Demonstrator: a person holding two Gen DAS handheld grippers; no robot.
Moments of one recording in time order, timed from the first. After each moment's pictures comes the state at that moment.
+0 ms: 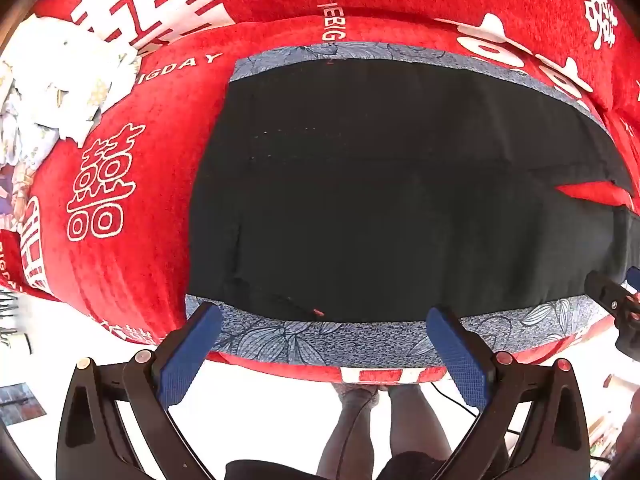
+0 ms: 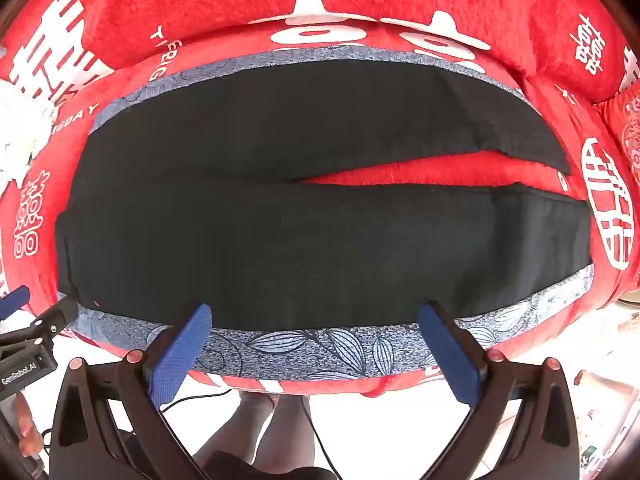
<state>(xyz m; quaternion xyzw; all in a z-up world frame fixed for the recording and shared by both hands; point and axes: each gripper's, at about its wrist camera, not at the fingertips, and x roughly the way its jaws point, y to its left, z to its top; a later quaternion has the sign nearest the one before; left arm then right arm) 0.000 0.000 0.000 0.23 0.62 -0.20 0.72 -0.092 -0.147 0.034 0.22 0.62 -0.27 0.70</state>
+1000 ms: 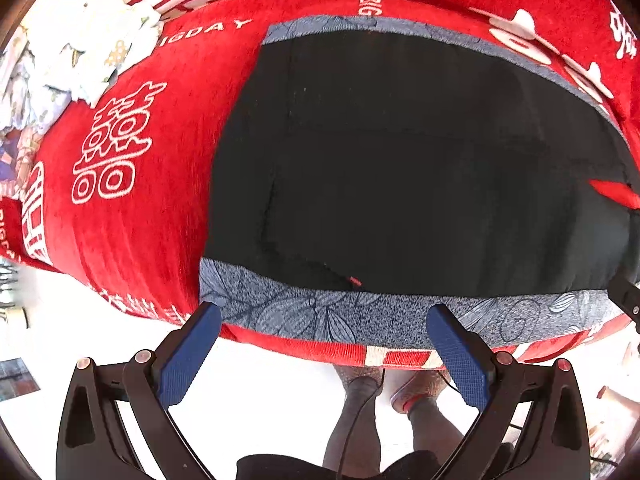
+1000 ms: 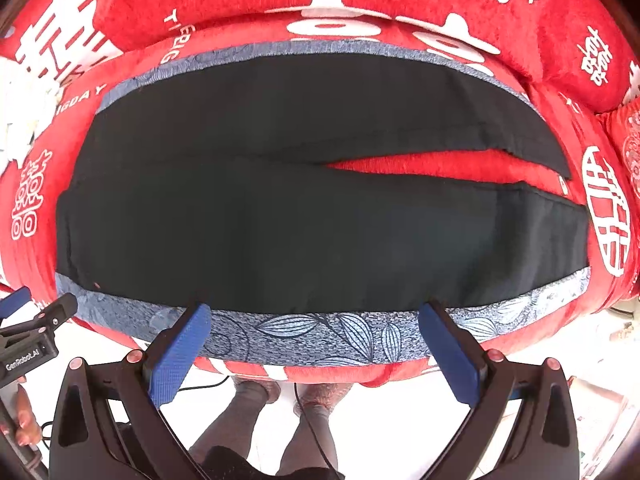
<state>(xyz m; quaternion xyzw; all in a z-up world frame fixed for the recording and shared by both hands) 0.001 0.033 -0.020 0.21 0.63 -0.18 0.73 -0.089 -0.132 0.032 0.21 0.64 -0.26 0.69</state>
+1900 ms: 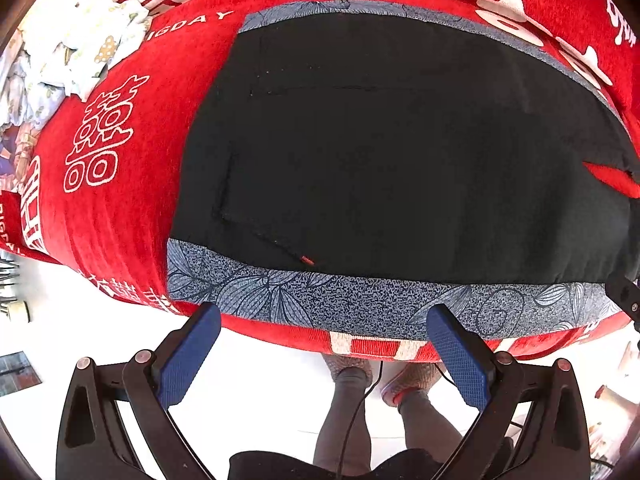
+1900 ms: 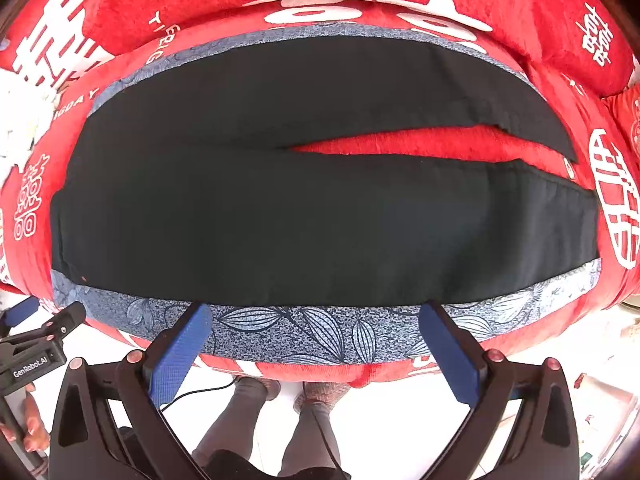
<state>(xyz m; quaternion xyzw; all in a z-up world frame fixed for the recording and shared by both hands) -0.022 0.008 -0.026 0.22 0.65 -0.16 0.71 -0.117 -0.157 0.019 0.23 0.64 -0.25 0.69</state>
